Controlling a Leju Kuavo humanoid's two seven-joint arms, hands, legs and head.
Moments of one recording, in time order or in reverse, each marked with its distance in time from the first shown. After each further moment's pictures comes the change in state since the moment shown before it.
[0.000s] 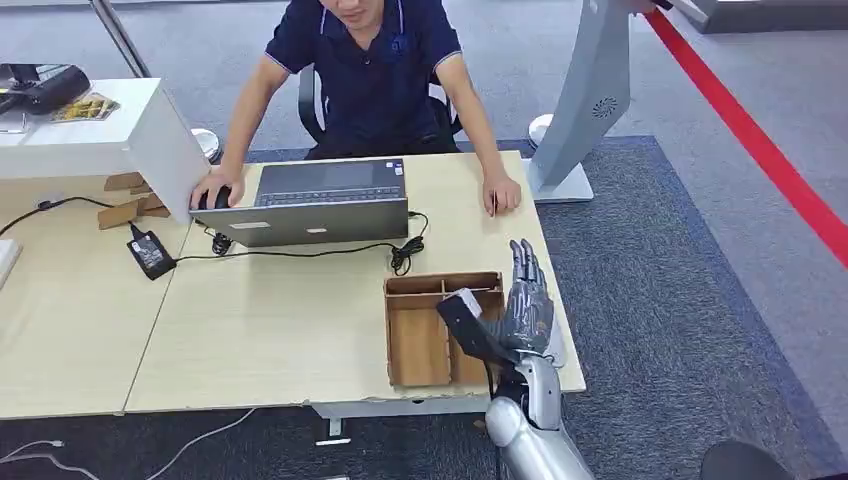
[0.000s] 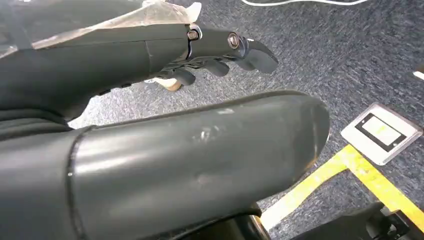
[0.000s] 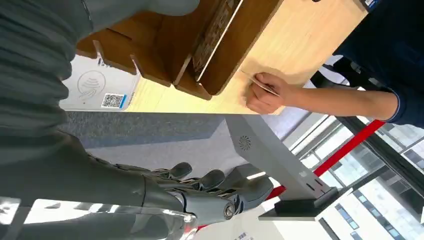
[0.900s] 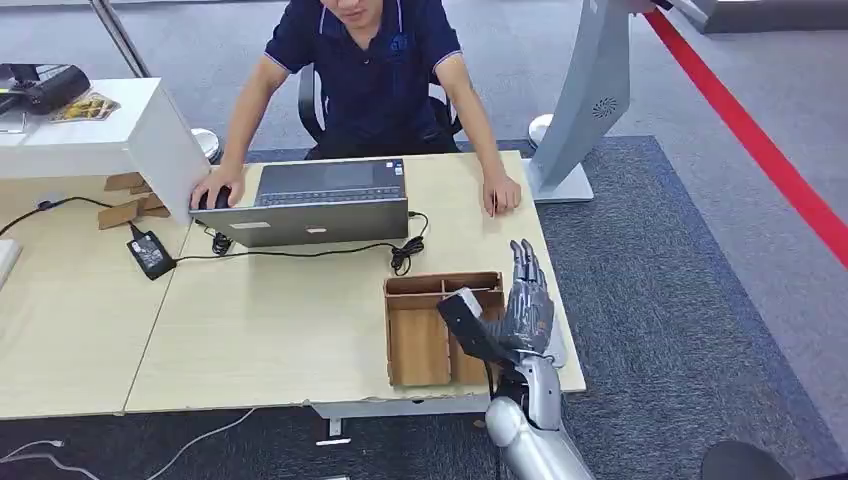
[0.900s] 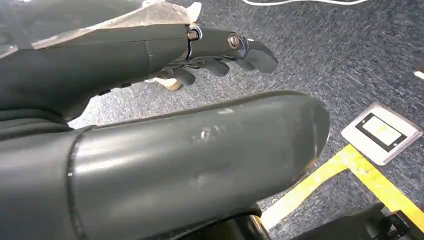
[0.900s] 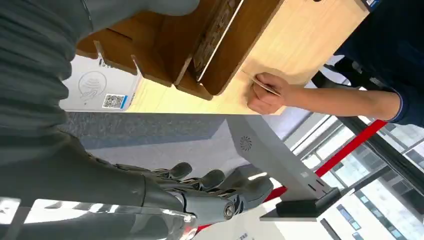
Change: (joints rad) left arm 0.000 0.000 0.000 0.000 0.003 0.000 0.000; right arm 0.000 0.000 0.000 0.000 -0.003 0.000 0.003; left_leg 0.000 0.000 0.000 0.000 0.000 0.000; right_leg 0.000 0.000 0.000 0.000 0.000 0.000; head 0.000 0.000
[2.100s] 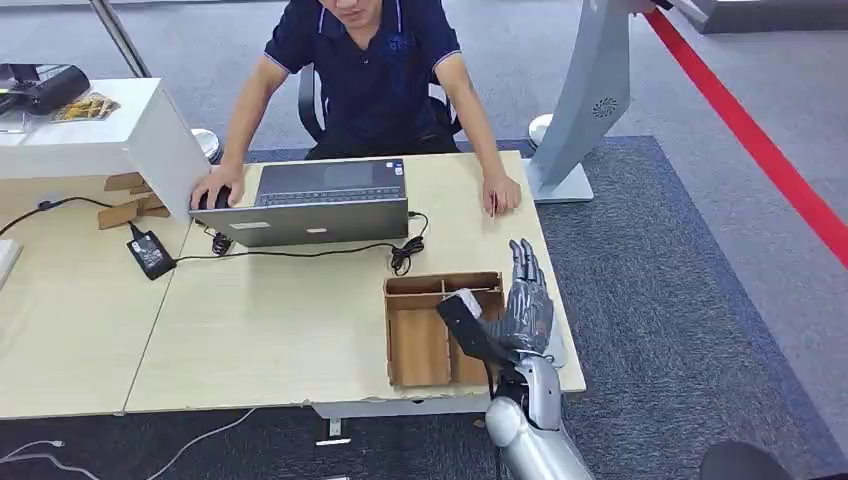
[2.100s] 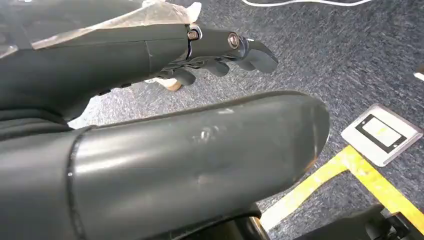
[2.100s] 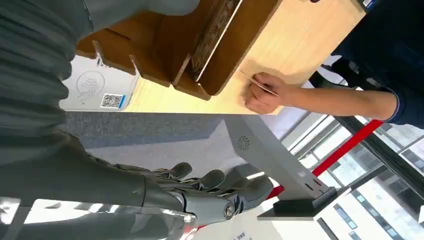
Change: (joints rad) left arm 0.000 0.000 0.000 0.000 0.000 0.005 0.000; right arm 0.000 0.000 0.000 0.000 0.001 0.000 -0.011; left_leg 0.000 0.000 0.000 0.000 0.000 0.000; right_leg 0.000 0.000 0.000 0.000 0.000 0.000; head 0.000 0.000
